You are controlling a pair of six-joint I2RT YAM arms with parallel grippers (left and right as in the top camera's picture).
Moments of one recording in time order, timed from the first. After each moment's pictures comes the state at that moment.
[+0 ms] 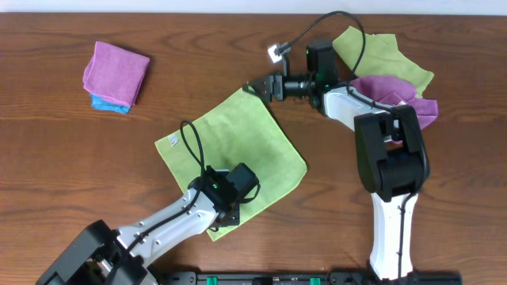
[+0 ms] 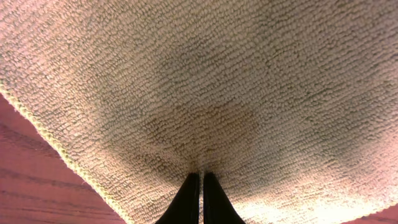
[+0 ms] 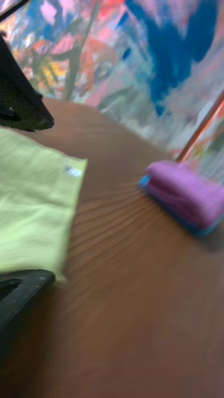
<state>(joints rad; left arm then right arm) -0.80 1.50 0.67 -0.71 -0.05 -0.83 0.26 2.29 1.47 0.30 -1.14 0.41</state>
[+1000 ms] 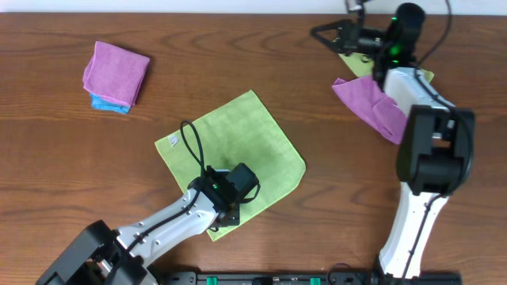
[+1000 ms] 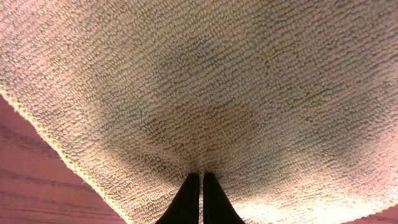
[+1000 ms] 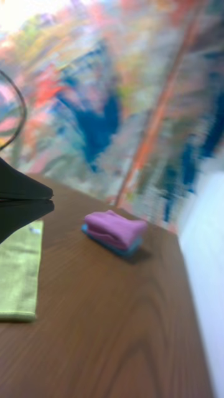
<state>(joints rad) -0.80 1.50 0.67 -0.71 -0.05 -0.82 -0.08 2.29 1.65 0.50 -1.37 1.09</state>
